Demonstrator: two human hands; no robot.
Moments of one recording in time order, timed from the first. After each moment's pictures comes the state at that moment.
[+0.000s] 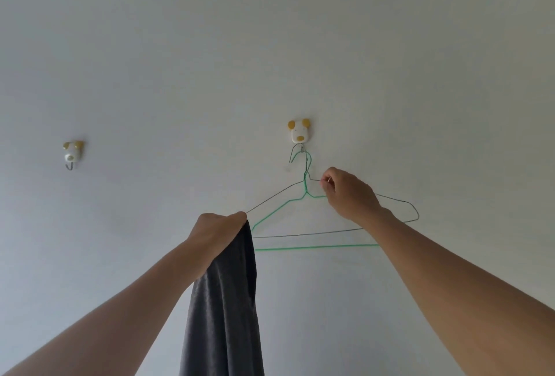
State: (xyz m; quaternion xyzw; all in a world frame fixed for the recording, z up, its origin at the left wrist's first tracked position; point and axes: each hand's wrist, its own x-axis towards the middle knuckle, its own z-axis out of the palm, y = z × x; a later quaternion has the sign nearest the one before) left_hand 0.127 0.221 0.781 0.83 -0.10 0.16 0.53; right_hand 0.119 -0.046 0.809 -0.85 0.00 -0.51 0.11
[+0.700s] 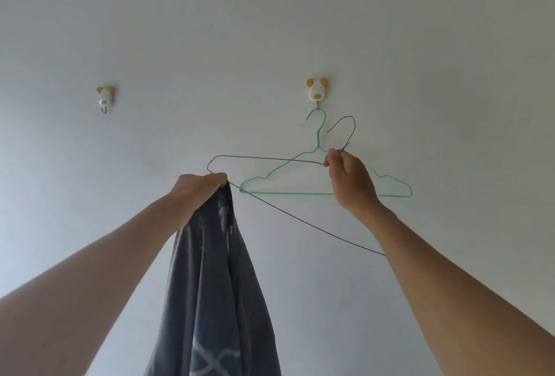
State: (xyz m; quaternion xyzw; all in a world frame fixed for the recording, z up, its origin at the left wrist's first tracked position) left_hand 0.095 0.288 0.755 0.80 -0.03 0.13 0.58; right_hand 0.054 0.021 0.748 -0.79 -0.04 -0.52 0.34
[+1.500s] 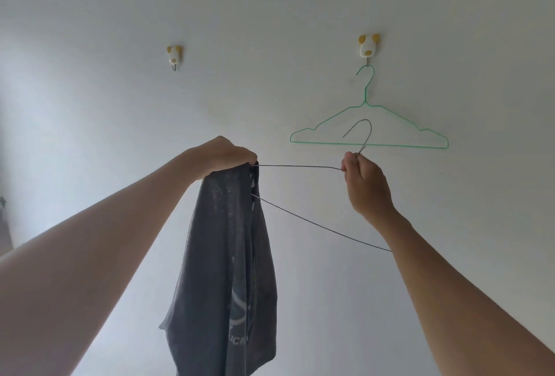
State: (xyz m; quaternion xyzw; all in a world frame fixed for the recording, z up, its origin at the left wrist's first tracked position) left_hand 0.011 0.387 0.728 0.92 -0.06 0.08 0.38; right_hand -0.019 0.123 0.650 -0.80 -0.04 -0.47 0.36
